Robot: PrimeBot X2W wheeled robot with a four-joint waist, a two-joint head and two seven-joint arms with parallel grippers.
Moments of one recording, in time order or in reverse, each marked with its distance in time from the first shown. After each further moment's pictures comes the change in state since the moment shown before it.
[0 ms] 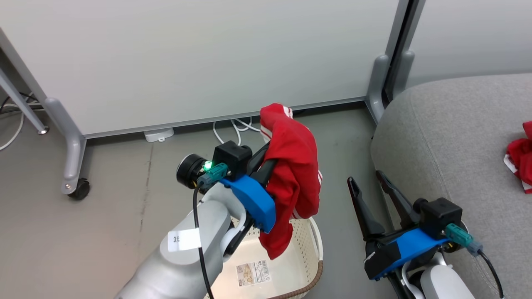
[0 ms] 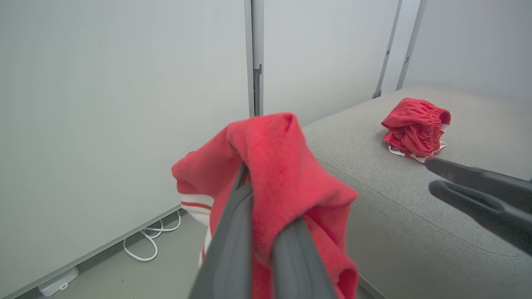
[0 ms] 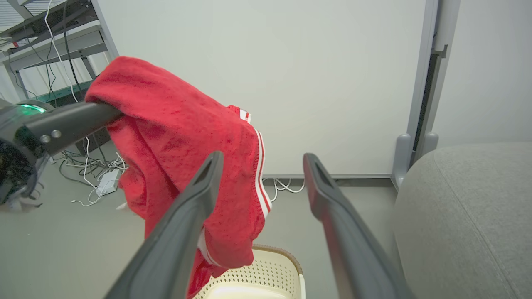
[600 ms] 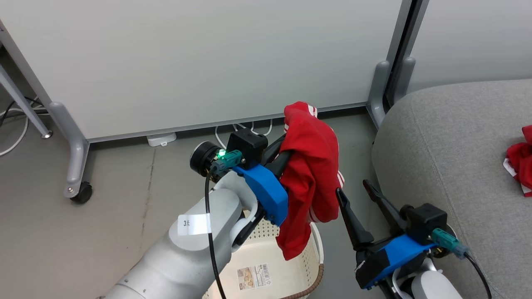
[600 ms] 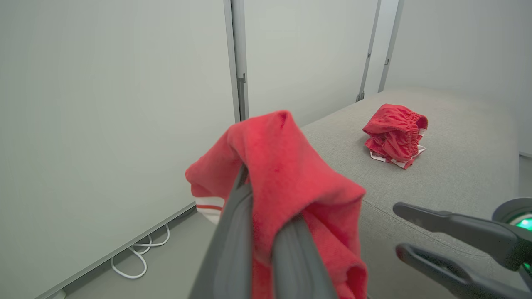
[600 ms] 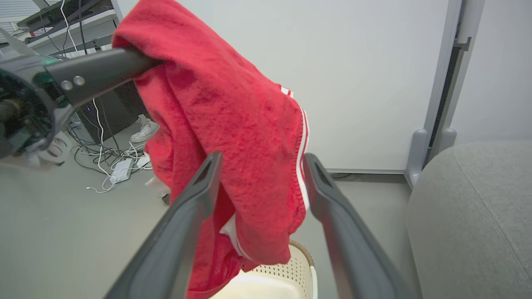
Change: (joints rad) left arm -0.108 -0.008 -0.154 0.024 -0.138 0.000 0.004; right arm 0.017 0.000 0.039 0.004 0.003 0.000 0.017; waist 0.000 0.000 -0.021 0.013
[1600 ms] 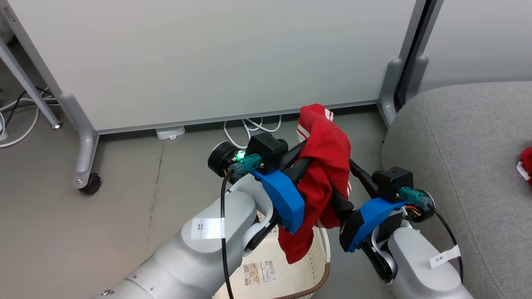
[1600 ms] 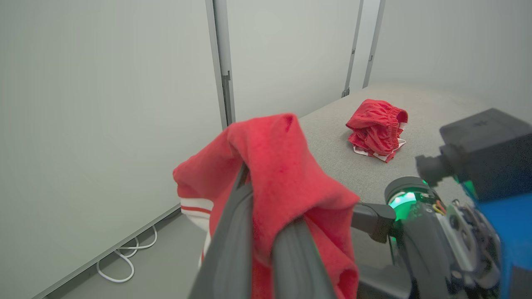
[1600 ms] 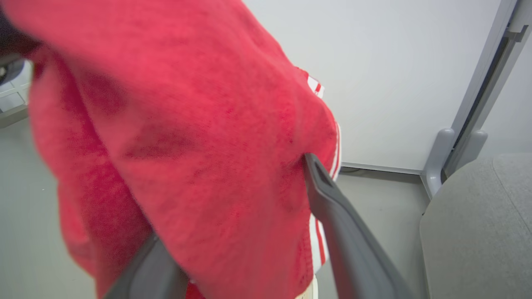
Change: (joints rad) left arm -0.032 0.000 -0.132 -0.049 -0.088 0.014 -0.003; right arm -0.321 0.000 0.132 0.471 0.051 0.000 -0.100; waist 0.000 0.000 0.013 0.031
